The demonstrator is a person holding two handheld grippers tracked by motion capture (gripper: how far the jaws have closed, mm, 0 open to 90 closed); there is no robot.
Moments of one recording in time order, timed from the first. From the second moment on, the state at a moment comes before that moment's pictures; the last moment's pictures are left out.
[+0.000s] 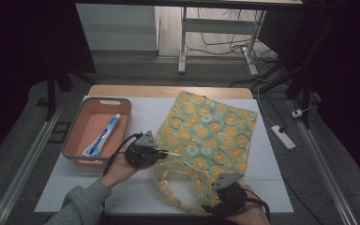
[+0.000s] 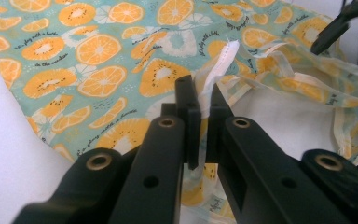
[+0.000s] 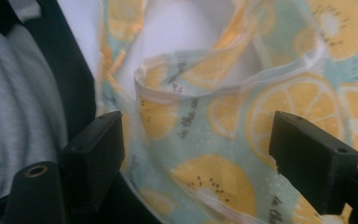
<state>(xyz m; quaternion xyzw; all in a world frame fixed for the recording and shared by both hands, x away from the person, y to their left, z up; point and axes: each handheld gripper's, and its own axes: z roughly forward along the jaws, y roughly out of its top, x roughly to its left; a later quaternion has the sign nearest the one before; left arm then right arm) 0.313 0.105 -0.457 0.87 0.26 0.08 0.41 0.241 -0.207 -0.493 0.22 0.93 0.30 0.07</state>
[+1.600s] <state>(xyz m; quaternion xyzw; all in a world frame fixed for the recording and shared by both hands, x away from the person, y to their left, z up) 0.410 0.076 -0.469 0.86 0.33 0.11 0.38 0.411 -0.268 -0.485 0.36 0.87 0.29 0.17</state>
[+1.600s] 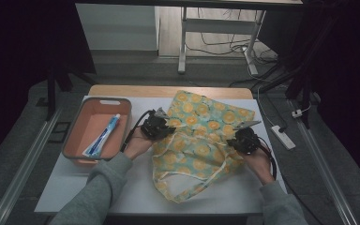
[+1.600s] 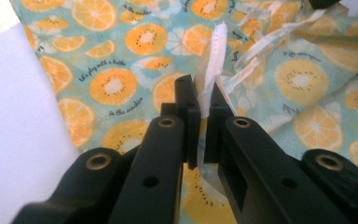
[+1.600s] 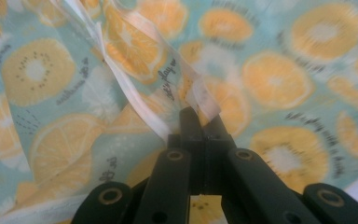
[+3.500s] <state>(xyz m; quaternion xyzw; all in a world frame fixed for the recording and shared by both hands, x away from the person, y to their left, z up) 0.381 0.114 -0.434 0.83 0.33 0.12 0.43 0.405 -0.162 -0.445 0.24 0.89 0.36 0.11</state>
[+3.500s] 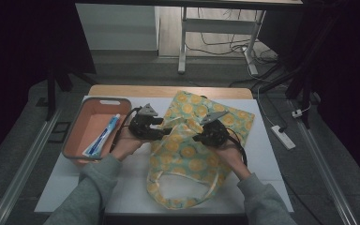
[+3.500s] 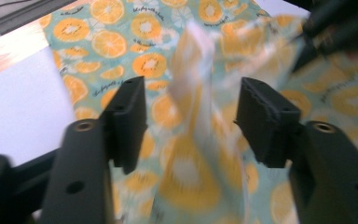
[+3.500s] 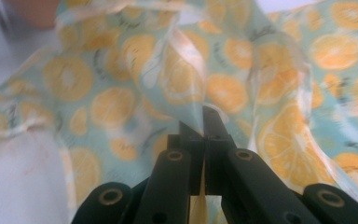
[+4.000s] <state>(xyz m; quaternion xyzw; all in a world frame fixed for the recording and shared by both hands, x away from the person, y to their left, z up) 0.340 0.150 -0.422 0.84 0.33 0.15 0.40 0.429 -0.177 -0.443 0.28 0.87 0.39 0.11</state>
